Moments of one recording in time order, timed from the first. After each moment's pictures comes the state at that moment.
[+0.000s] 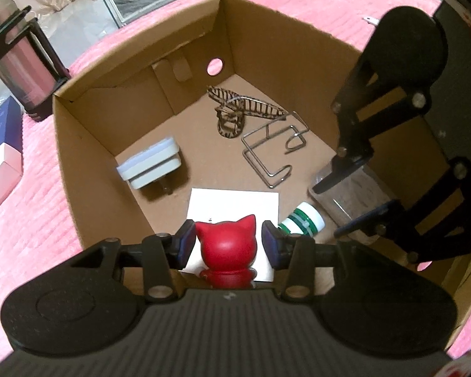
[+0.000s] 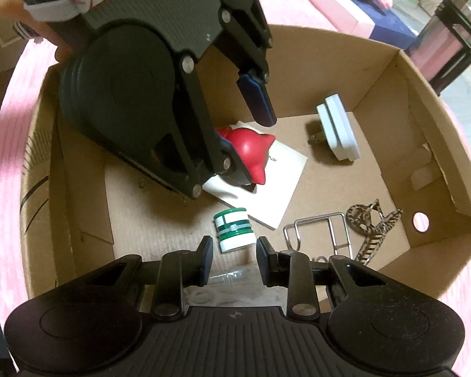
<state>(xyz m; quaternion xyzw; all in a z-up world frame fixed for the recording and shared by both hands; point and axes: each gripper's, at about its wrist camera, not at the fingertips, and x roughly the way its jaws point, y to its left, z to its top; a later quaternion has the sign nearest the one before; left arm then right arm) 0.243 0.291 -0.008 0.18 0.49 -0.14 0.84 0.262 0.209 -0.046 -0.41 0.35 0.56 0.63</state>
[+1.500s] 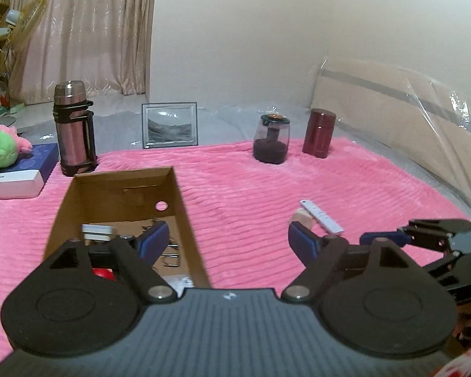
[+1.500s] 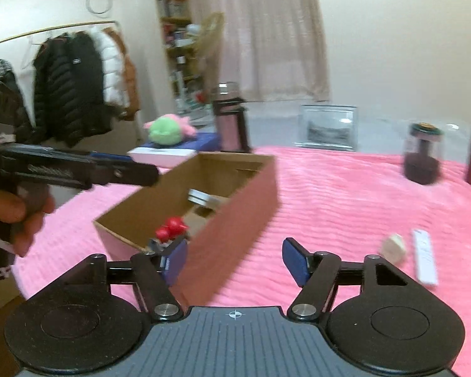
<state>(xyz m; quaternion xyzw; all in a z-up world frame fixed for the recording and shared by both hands) 0.073 0.141 0.122 -0.03 0.24 -0.06 0.97 0.120 -0.101 0.056 0.01 0.24 0.38 0.89</state>
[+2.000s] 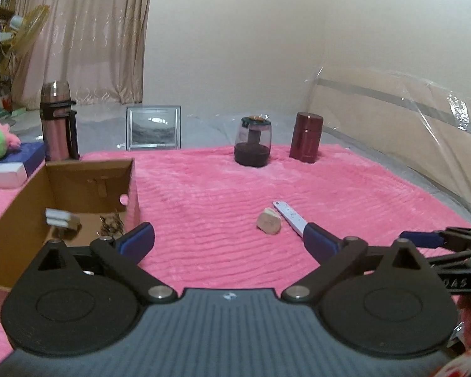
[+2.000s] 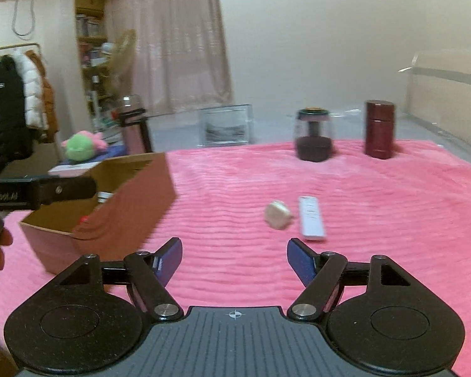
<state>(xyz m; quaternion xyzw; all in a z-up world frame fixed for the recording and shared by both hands) 0.065 0.048 0.077 -0.04 0.22 -0.05 0.97 0.097 -0.208 0.026 0.03 0.23 0.23 0.94</state>
